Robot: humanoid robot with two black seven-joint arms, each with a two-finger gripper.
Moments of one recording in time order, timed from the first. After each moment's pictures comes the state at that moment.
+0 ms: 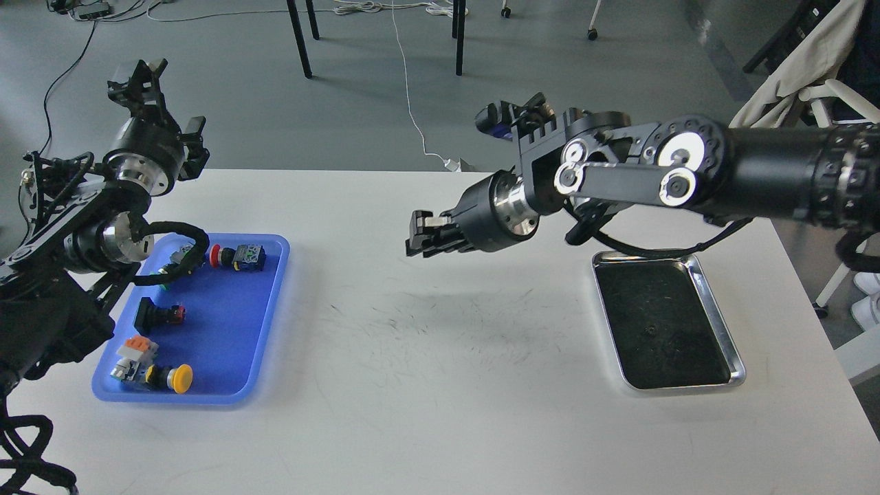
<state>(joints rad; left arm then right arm) -0.72 0.42 -0.88 -0.81 0.29 0.04 -0.25 1.60 -0.06 -0.47 1.07 -0.35 0.40 -0.01</state>
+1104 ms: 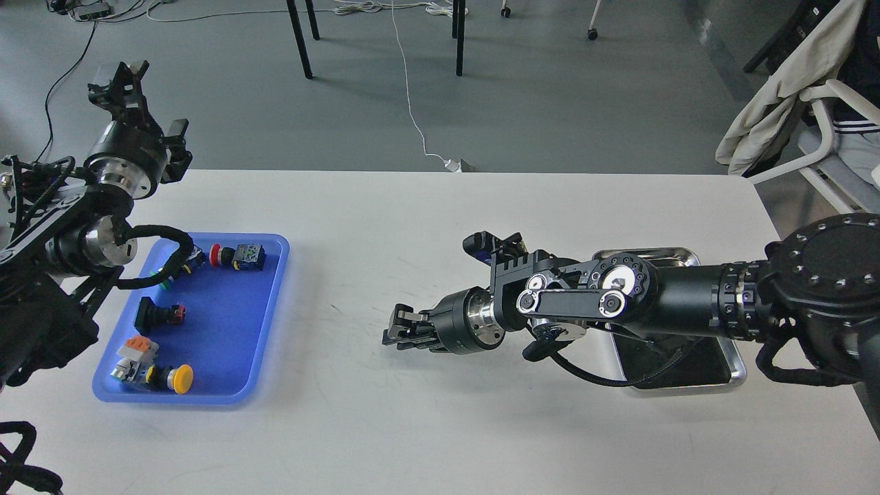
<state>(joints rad) -0.70 0.45 -0.88 -0.81 0.28 0.03 -0.27 1.26 0.00 -0.42 1.02 -0.31 0.20 0.01</state>
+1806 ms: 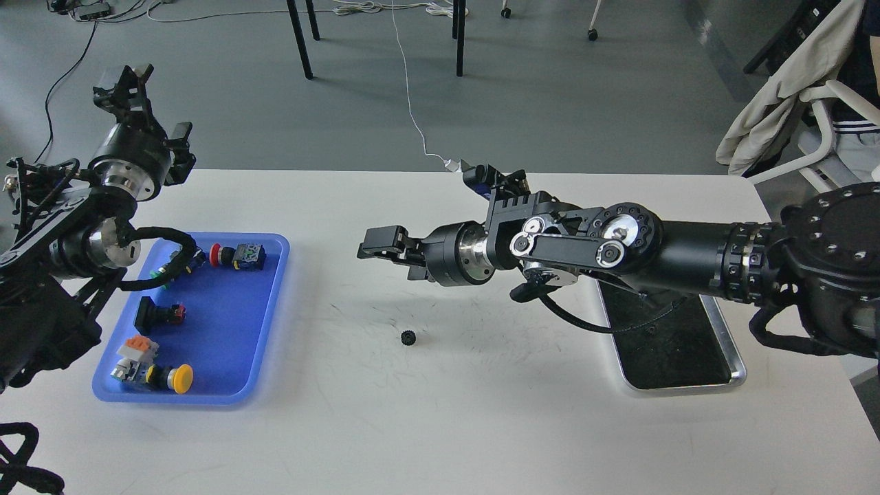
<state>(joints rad) -0.70 0.45 -0.88 -0.81 0.29 0.03 -0.27 1.41 0.00 -0.25 0.90 -0.29 0.26 0.02</state>
